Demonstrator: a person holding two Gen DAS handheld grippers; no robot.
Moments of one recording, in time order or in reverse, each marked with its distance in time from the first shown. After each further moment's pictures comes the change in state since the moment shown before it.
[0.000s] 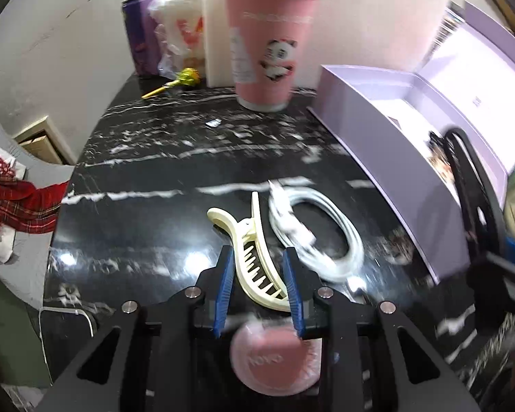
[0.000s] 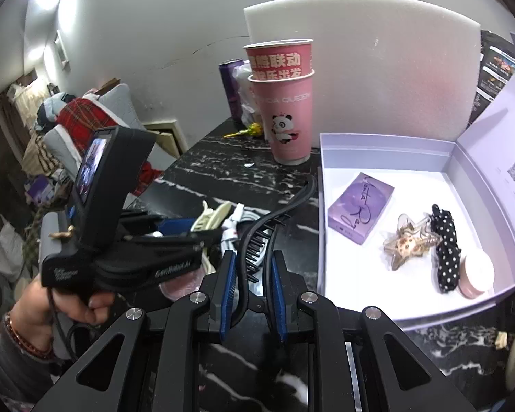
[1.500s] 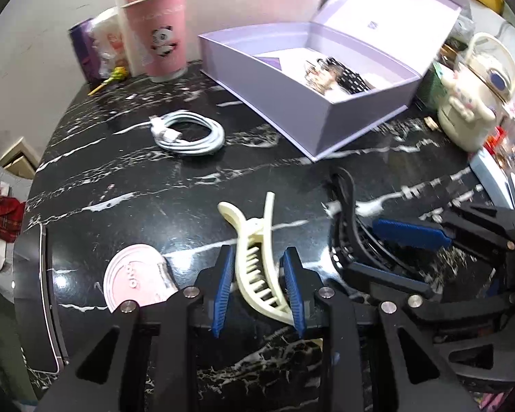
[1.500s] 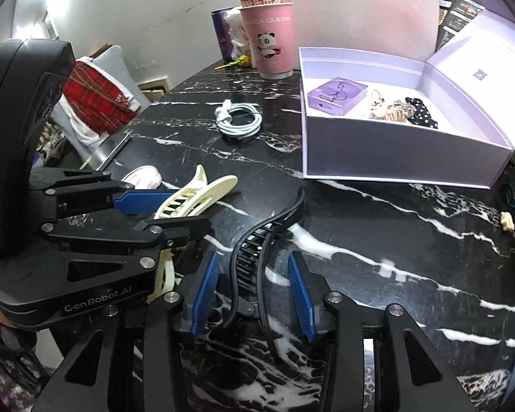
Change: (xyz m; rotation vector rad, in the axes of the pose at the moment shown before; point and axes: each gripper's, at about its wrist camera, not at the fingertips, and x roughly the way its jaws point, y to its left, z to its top) left arm -0.045 -0.078 -0.092 0.148 -0.001 -0.064; right arm -0.019 -0.001 -0.105 0.032 0.134 -0.059
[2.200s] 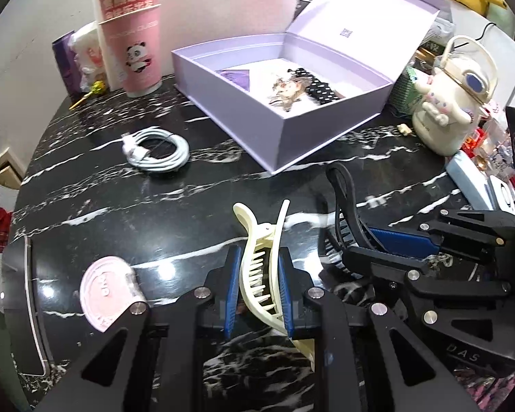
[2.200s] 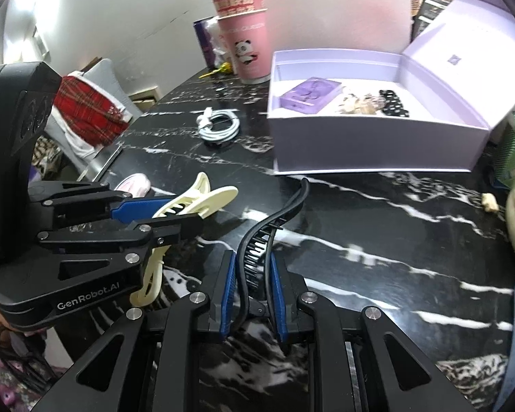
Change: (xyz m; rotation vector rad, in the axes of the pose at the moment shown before) left arm -0.008 -0.024 0.007 0.034 -0.017 -0.093; right arm -0.026 -0.020 -0.008 0.067 -0.015 -0.009
